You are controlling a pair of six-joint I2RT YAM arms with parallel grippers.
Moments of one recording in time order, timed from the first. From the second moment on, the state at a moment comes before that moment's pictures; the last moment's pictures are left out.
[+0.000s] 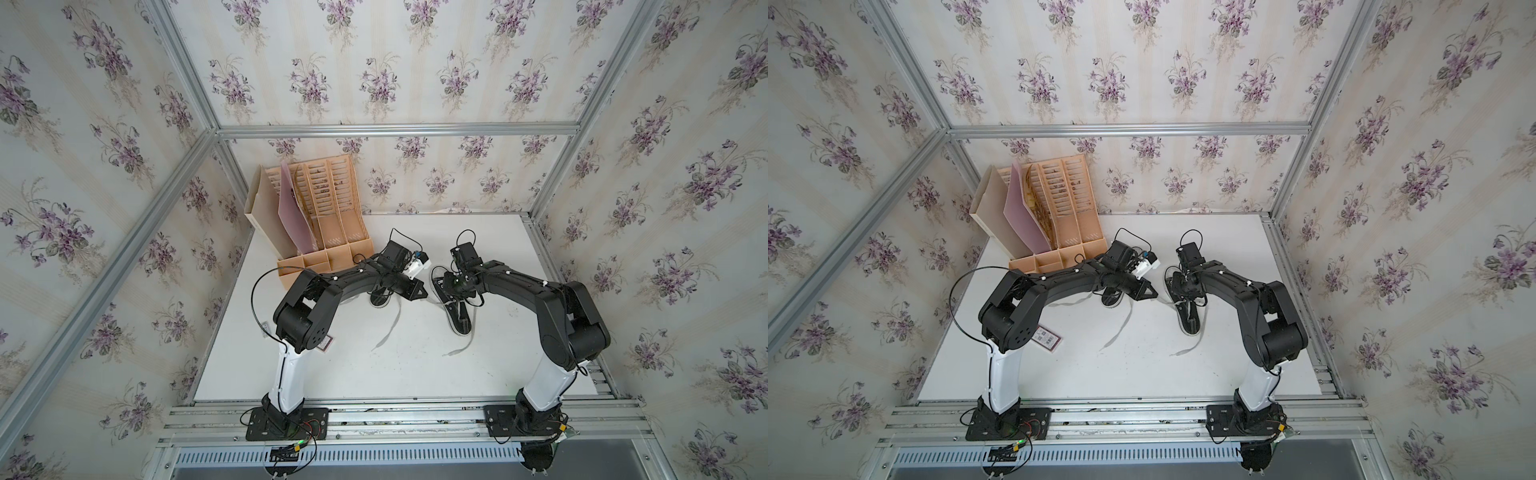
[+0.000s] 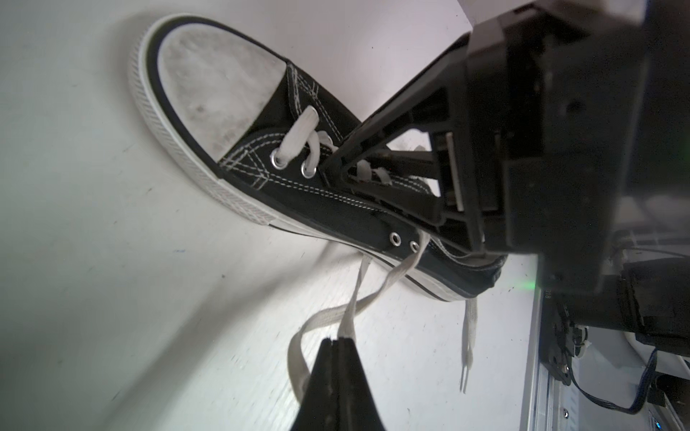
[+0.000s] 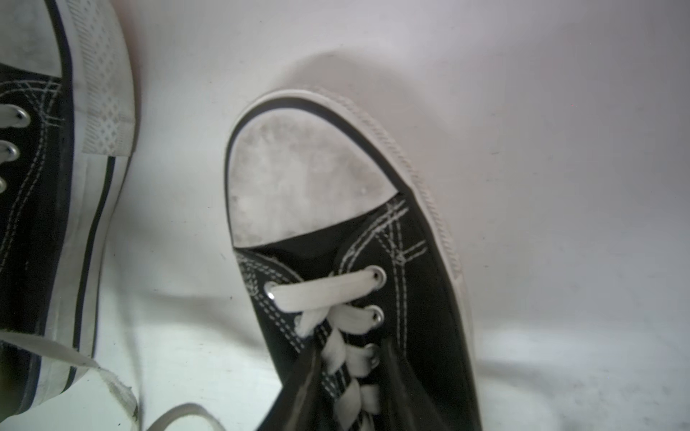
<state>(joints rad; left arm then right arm) -0.62 2.07 1.42 -0.28 0.64 -0.09 0.39 1.77 1.09 -0.46 -0.04 0.50</state>
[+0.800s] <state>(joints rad) -0.60 1.90 1.33 -0.19 0.58 -0.16 0.40 1.65 1.07 -0.62 0.04 0.61</state>
